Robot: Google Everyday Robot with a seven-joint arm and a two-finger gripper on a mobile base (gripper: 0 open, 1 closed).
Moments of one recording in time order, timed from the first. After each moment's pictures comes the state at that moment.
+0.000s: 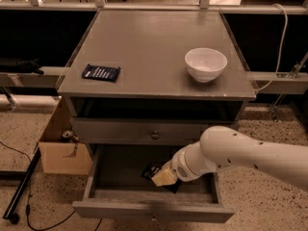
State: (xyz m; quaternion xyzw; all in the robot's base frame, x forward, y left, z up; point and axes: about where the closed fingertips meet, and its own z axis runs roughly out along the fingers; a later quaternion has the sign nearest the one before) arm 0.450 -0.031 0.610 -0.40 0.87 0.22 0.21
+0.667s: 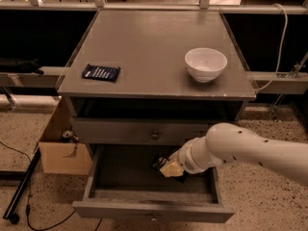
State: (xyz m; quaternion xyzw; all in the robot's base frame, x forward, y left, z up) arm 0.482 -0.056 0.611 -0.43 0.85 0.17 0.24
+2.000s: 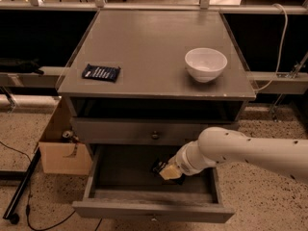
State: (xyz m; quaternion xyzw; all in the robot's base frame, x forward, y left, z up) arm 0.493 -0.056 0.566 -0.44 0.86 0.16 0.22
